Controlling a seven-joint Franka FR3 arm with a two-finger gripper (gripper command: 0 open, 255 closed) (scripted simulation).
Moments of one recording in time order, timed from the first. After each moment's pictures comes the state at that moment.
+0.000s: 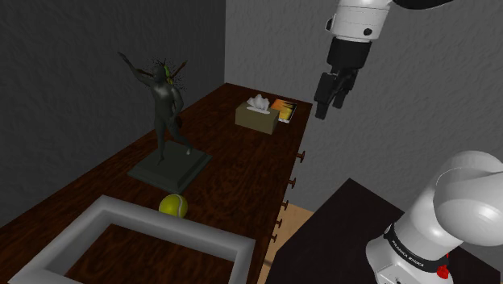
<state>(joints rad) 0.05 -0.73 0.17 -2.38 0.12 1.62 0.11</state>
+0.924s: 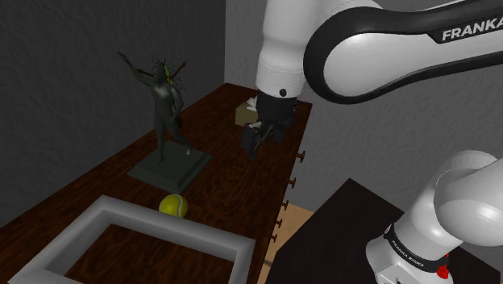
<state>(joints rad) 0.06 -0.44 0.52 -2.36 0.12 2.01 0.45</state>
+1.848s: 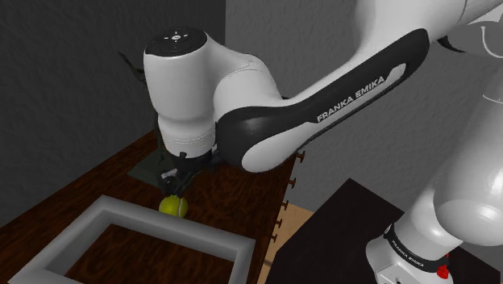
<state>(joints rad) 0.06 0.19 0.78 -2.01 -0.44 2.14 1.04</state>
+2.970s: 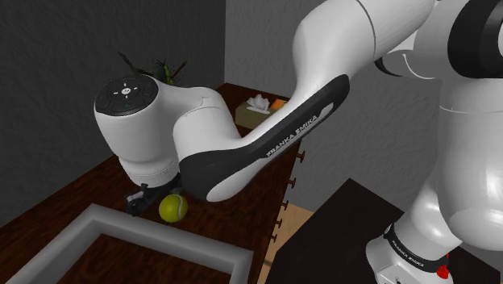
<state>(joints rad) 0.24 0.47 0.69 -1.80 -0.72 2.14 1.24</state>
